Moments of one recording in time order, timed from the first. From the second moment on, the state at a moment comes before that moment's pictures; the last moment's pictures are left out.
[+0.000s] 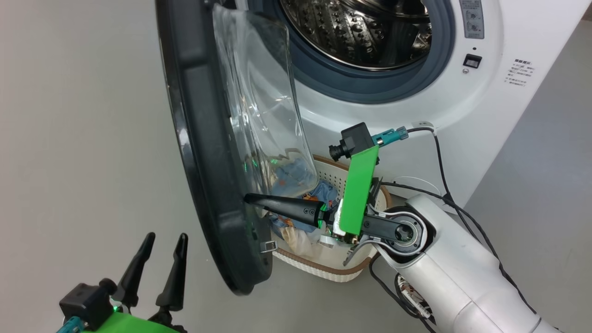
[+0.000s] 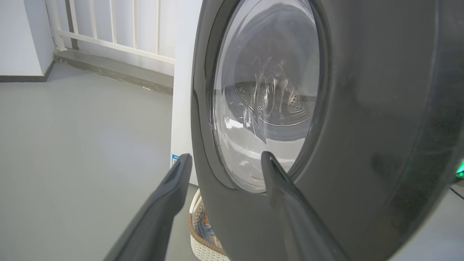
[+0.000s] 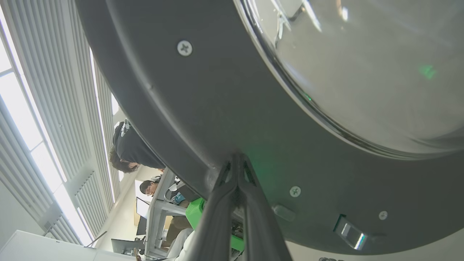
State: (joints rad) left arm -0.08 0.19 -0.27 0.15 -0.54 -0.13 -0.25; right arm -0.72 -0.09 0.64 0.40 1.68 0.13 0.64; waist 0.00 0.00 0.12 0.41
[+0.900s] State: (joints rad) left arm -0.09 0.19 -0.24 0.16 -0.54 -0.13 -0.25; right arm -0.79 -0.09 0.74 0.41 1.74 0.13 0.56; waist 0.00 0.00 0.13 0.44
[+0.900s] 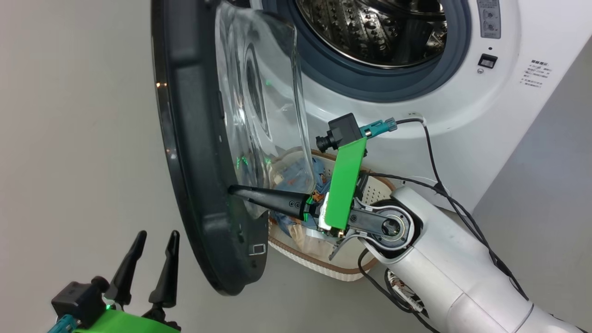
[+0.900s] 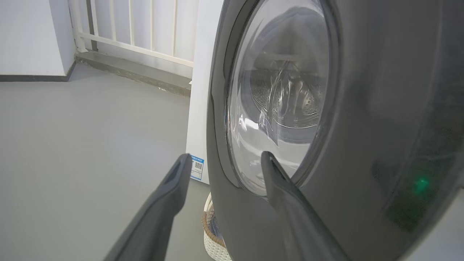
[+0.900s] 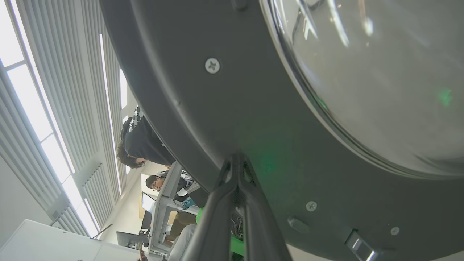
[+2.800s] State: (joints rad) left arm 0.00 0.21 -0.17 0.19 -0.52 -0.13 -0.25; right arm -0.43 -0.43 0.75 0.51 1.34 0.13 0.05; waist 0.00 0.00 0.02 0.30
